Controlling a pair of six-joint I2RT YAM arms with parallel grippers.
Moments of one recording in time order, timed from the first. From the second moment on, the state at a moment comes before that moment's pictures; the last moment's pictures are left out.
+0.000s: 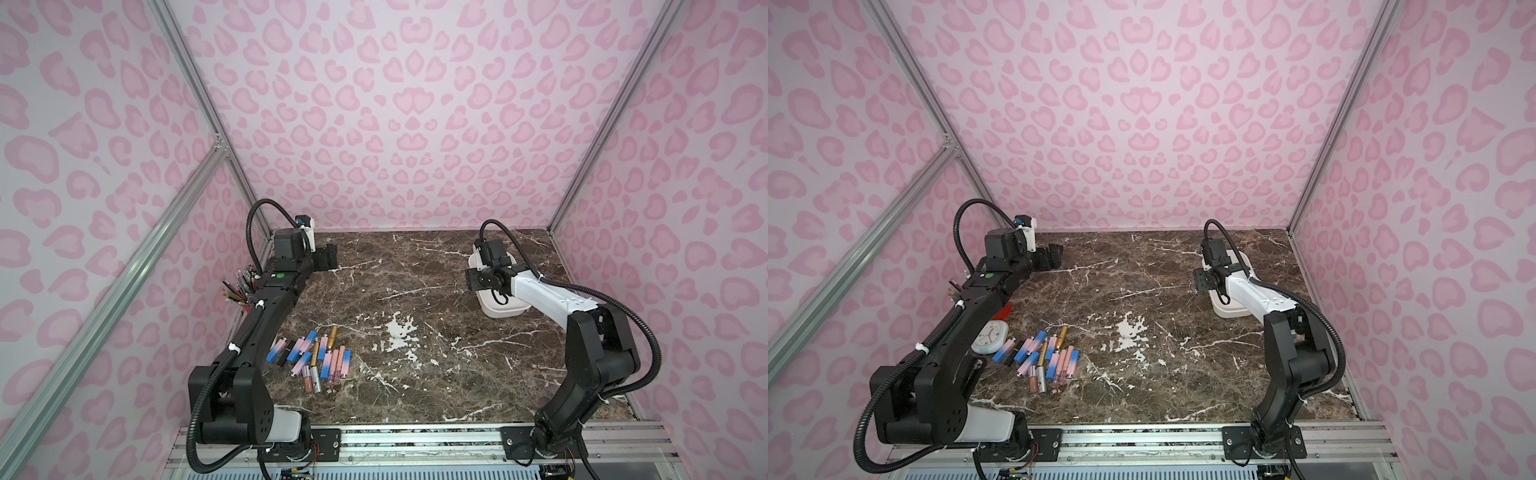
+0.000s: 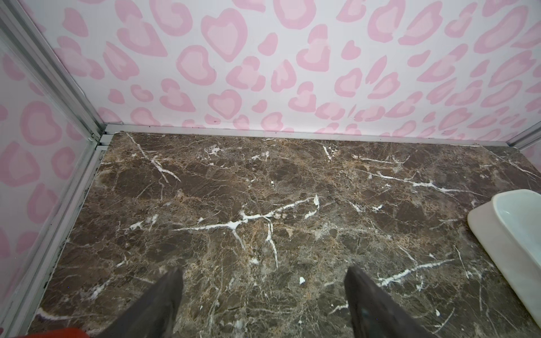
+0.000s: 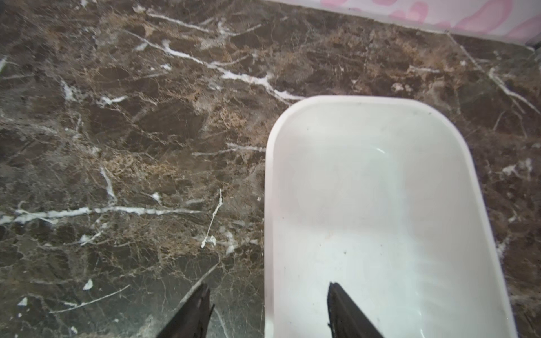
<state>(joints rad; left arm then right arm) -0.05 1.41 1.16 -0.27 0.12 -0.11 0.29 1.74 1.23 -0.44 0.15 0.12</state>
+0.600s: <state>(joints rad) -0.06 1.39 1.14 -0.34 0.11 -0.10 0.31 1.95 1.39 -0.52 0.06 0.21</state>
